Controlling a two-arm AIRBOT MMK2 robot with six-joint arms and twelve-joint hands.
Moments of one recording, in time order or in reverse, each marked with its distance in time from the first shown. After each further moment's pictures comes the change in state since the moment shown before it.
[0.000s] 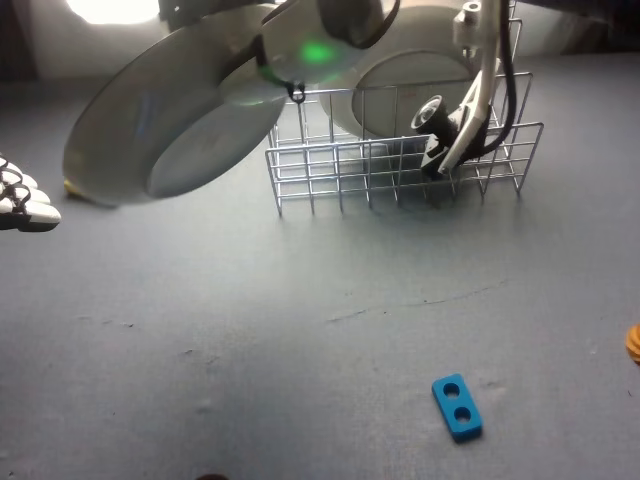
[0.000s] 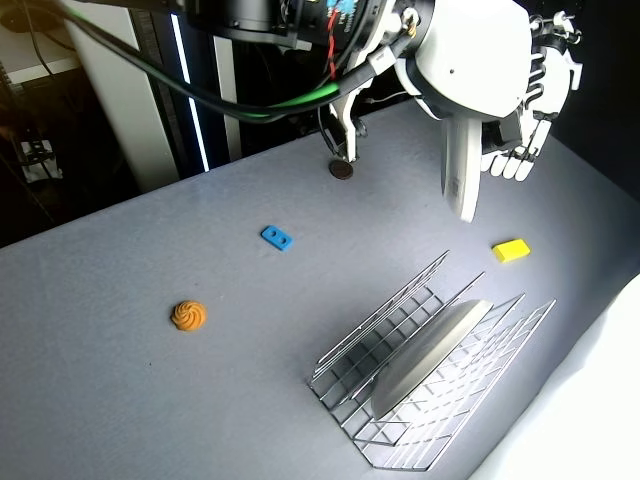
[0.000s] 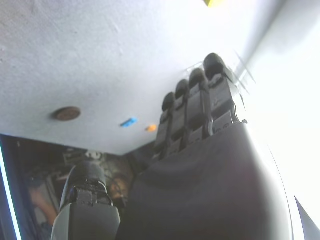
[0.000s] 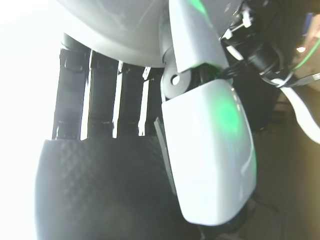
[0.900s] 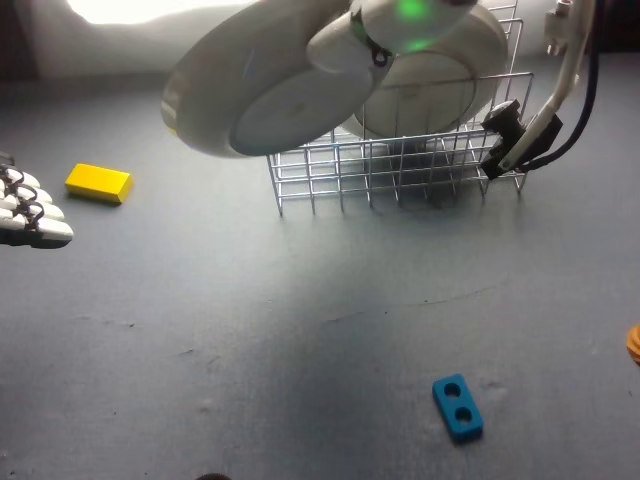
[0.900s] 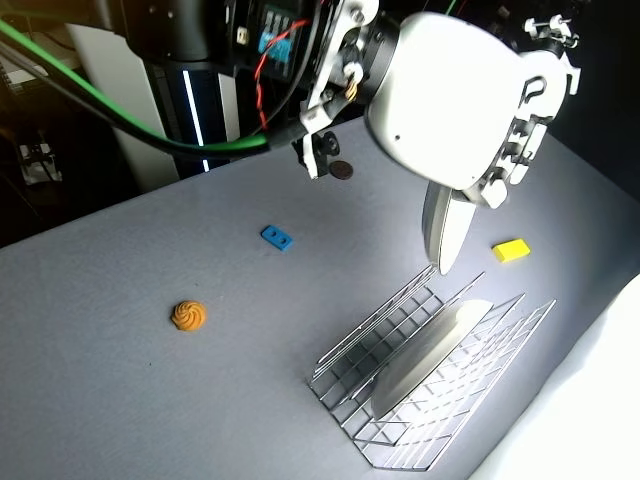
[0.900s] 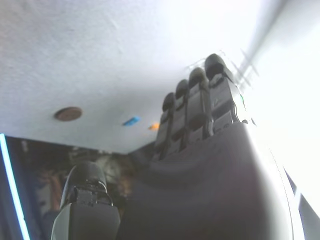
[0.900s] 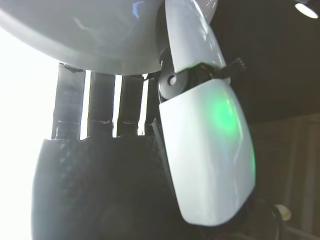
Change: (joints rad) left arm -0.034 -0.018 0.001 0.056 -0.023 0.000; right arm -0.018 0.111 0.006 0.287 0.060 -0.033
